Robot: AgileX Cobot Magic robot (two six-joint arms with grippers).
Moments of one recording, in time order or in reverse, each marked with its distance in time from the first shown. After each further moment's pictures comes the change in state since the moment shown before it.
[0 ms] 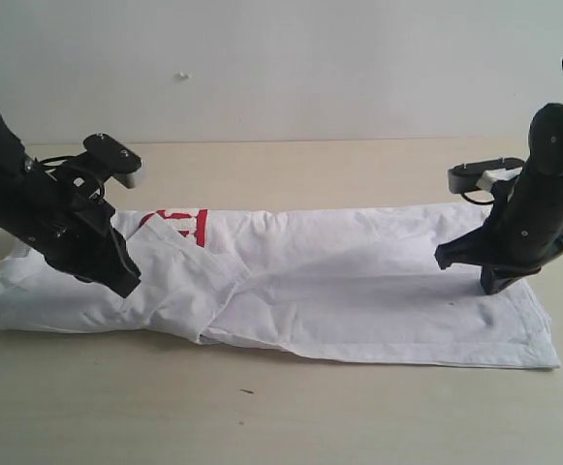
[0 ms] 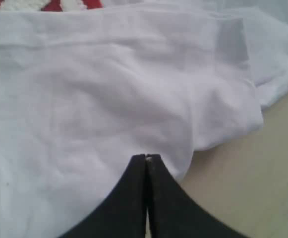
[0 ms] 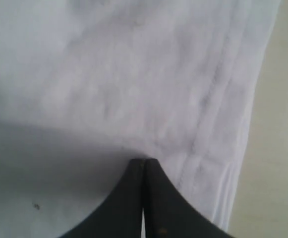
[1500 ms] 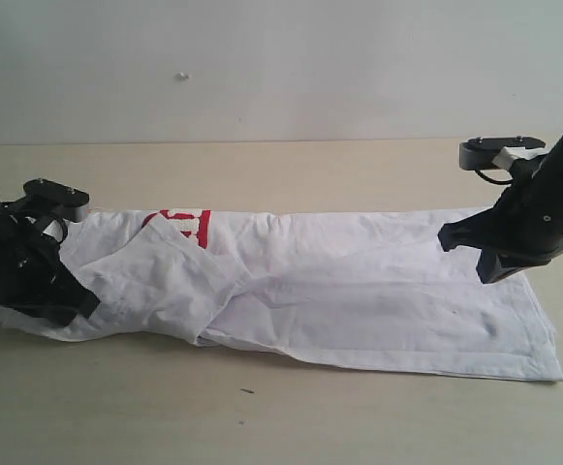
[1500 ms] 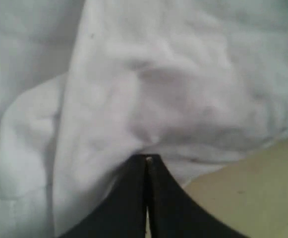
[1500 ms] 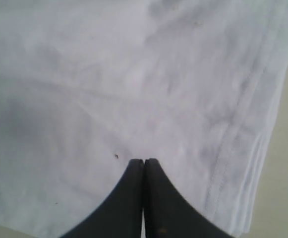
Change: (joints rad) left arm 0.119 0.076 0.060 0.228 -0.030 -0.372; right arm 0.000 -0.204 0.108 0.215 0.043 -0.151
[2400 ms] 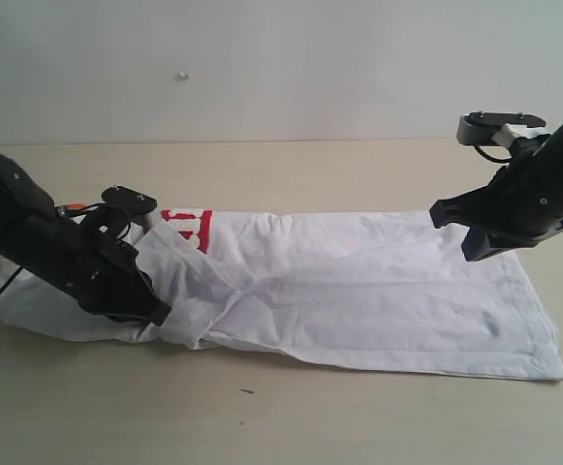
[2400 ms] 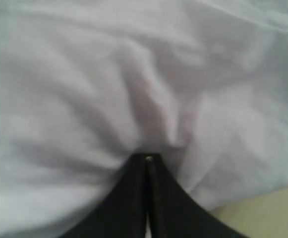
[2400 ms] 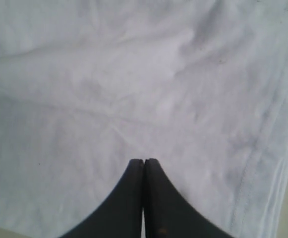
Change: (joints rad) left arm -0.113 0.106 -0.013 -0.566 -0.070 0.557; right arm 0.000 -0.037 0.000 0.124 -0.036 -0.087
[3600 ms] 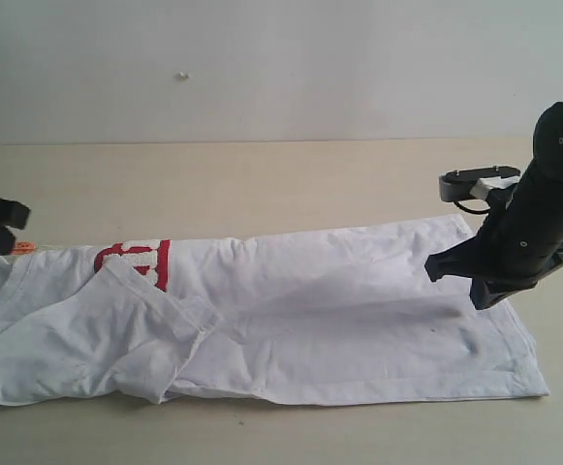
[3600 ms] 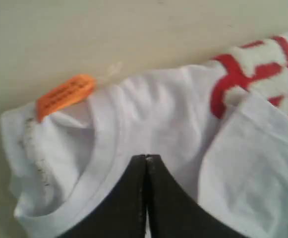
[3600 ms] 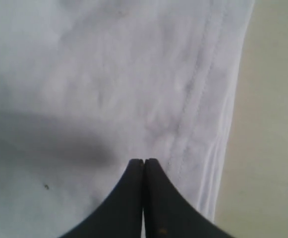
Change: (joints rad) left arm 0.361 -0.282 0.000 0.319 0.084 -0.472; right arm 0.049 0.133 -0.004 -0.238 0.020 0.190
